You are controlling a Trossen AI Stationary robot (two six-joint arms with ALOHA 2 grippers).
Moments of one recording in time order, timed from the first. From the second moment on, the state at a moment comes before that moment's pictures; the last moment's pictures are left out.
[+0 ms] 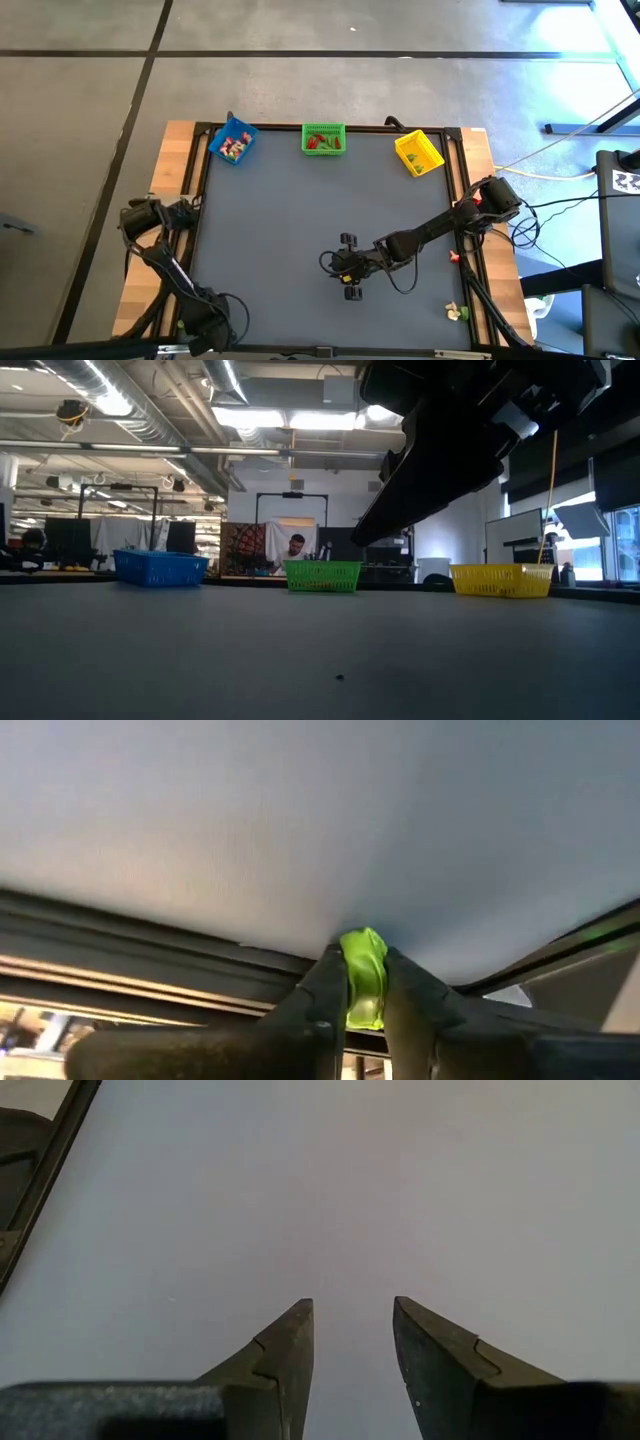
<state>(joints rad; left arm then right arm) -1.01 1.94 1.10 -0.86 0.61 -1.40 0.43 1.83 1.06 0.00 0.17 0.31</state>
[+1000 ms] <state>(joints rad) -0.78 1.50 1.14 -1.06 -0.07 -1.09 0.39 1.82 1.08 0.00 0.17 0.34</state>
